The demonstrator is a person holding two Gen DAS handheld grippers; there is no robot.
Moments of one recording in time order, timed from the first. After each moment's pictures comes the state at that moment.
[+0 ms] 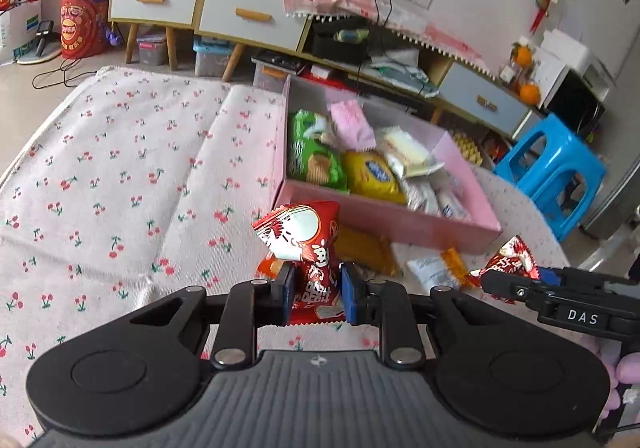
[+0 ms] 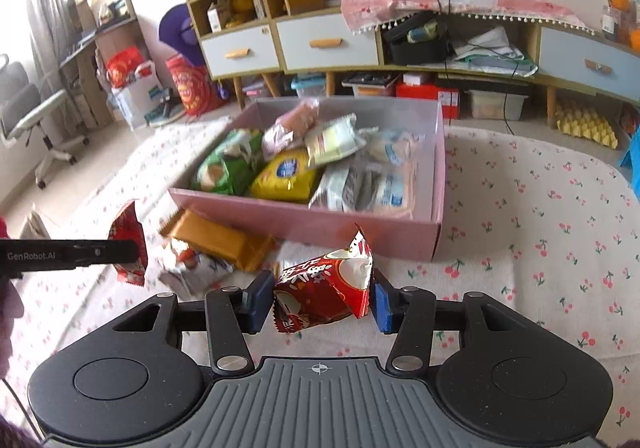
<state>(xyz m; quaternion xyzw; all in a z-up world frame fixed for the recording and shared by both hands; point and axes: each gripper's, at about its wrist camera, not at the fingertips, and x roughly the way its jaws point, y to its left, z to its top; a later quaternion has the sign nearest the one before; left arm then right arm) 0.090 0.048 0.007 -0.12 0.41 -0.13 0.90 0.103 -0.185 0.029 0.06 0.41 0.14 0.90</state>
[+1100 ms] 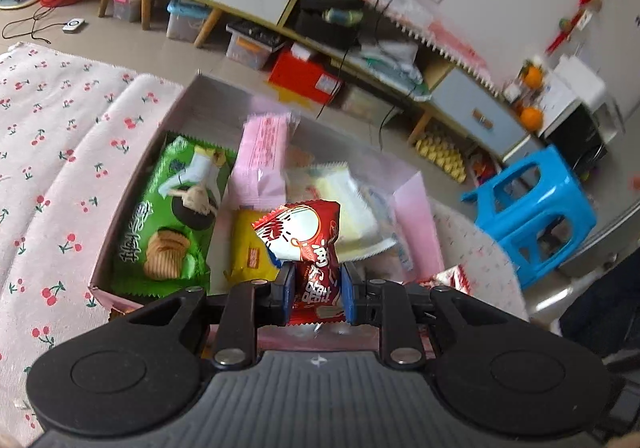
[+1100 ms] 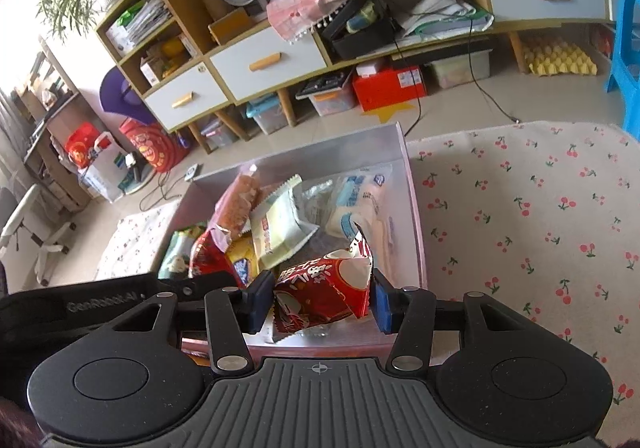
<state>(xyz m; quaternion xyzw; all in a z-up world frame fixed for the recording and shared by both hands) 0.189 -0.028 -0.013 -0.19 0.46 -0.13 0.86 0.198 -0.215 0.018 0.20 0.44 0.08 0.87</state>
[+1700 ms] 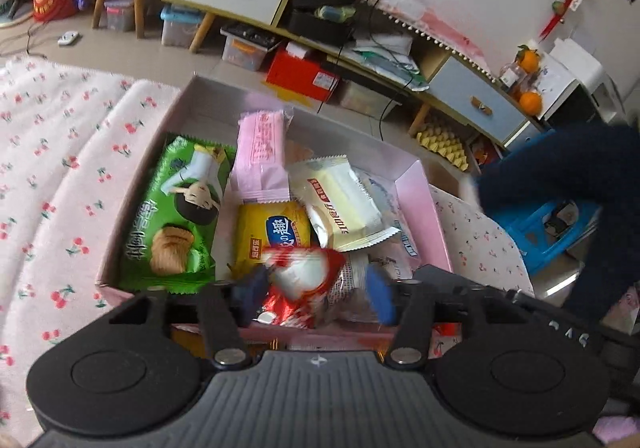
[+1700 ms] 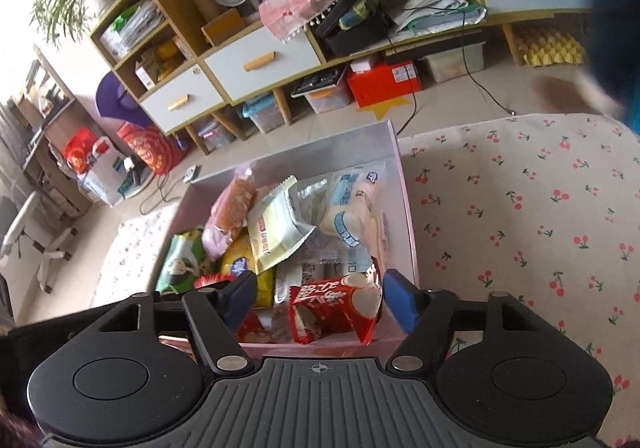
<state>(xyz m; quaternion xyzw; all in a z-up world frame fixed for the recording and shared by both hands) 0.175 -0.027 0.000 -0.16 0.45 -0.14 0.87 0.193 -0.225 0.027 0.22 0.44 0.07 0.87</state>
